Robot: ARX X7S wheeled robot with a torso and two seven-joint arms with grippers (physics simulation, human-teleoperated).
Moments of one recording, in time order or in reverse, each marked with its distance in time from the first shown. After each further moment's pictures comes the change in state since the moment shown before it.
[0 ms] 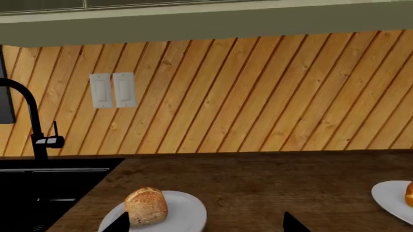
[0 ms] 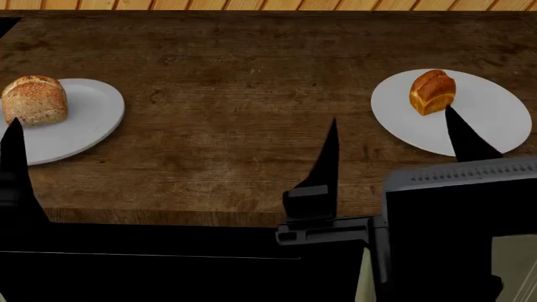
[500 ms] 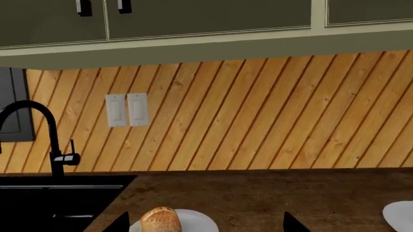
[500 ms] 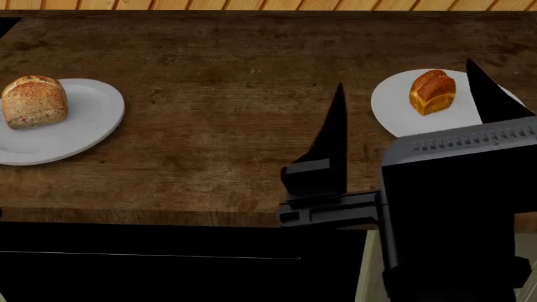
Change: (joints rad) left arm -0.132 -0.168 0.050 -0.026 -0.341 0.120 -0.290; right arm 0.248 0.066 0.080 -0.010 0.428 0.191 0.279
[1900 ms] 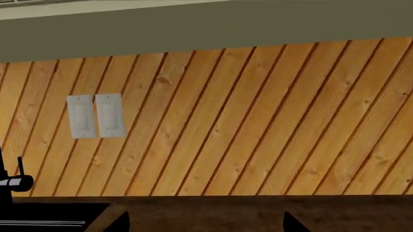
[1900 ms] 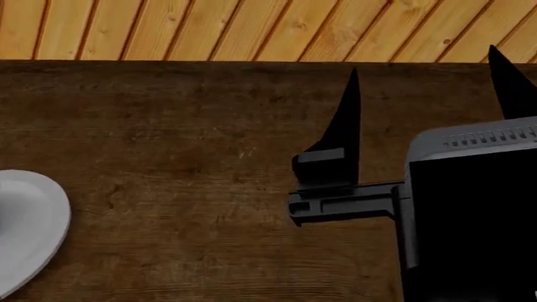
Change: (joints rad) left arm -0.006 -0.079 0.068 0.002 0.006 0.096 0.007; right arm 0.023 0.115 -0.064 0.034 0.113 -0.155 0.132
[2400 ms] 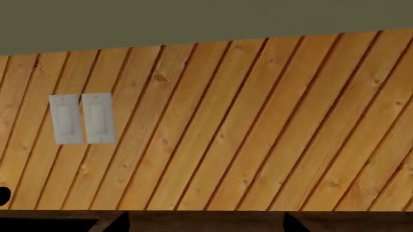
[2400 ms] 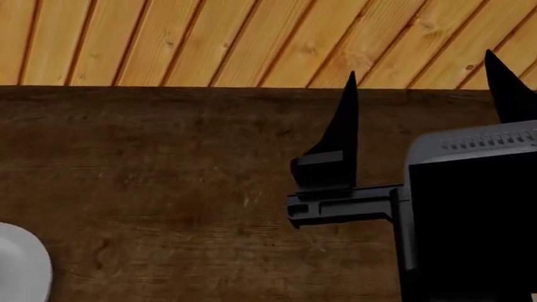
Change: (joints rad) left arm 0.019 -0.018 0.004 0.011 0.014 0.025 0.014; right arm -0.017 0.019 -0.028 0.005 -0.009 -0.046 0.005
